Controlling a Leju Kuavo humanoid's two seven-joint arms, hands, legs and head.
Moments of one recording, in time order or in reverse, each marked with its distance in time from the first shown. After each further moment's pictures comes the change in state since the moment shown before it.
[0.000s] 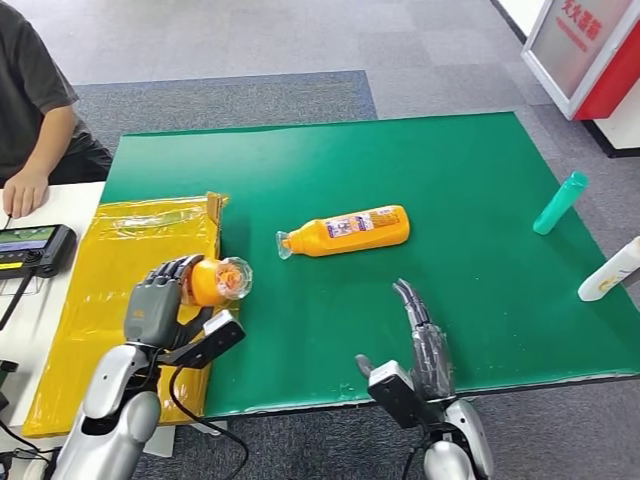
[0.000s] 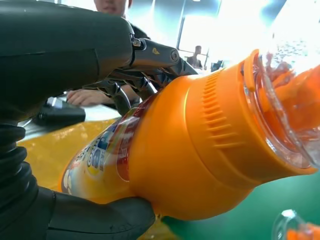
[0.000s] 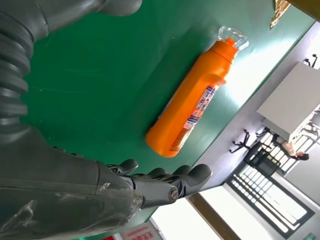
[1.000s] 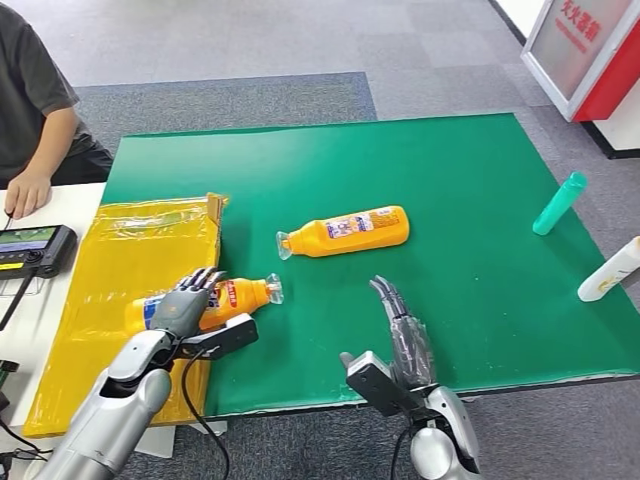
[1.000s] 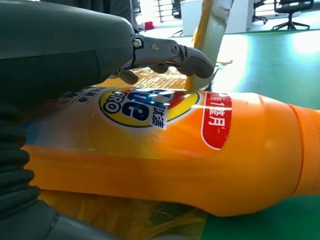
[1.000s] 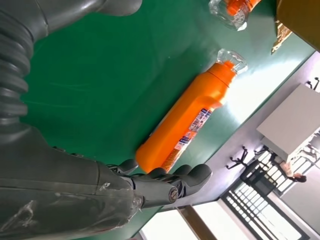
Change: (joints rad) left arm -0.186 0.077 -0.115 0.376 0.067 -0.158 0.059; right arm -0.070 0.017 0.027 0.085 0.040 0.042 0.021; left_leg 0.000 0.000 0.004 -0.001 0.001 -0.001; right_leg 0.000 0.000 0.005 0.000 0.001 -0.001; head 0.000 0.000
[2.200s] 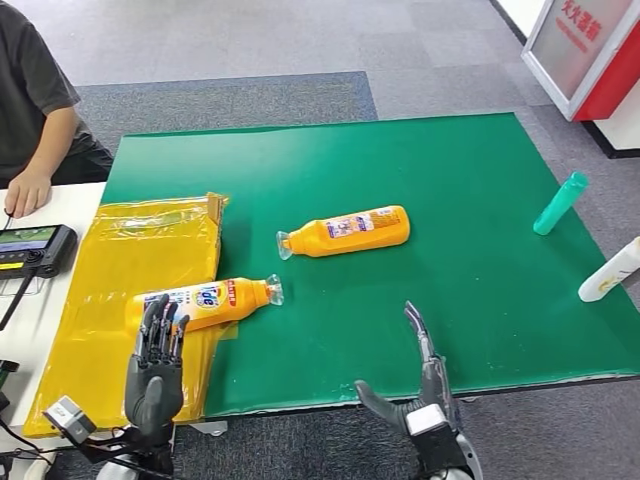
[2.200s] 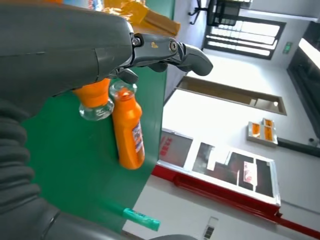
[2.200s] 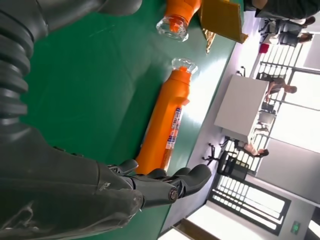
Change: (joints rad) left arm 0.447 -0.278 0.334 -0.316 1.215 -0.442 -0.739; right arm 0.160 -0.026 -0.004 -0.047 -0.404 -0.026 -0.320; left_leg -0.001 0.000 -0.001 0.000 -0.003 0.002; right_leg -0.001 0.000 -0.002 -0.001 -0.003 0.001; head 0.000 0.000
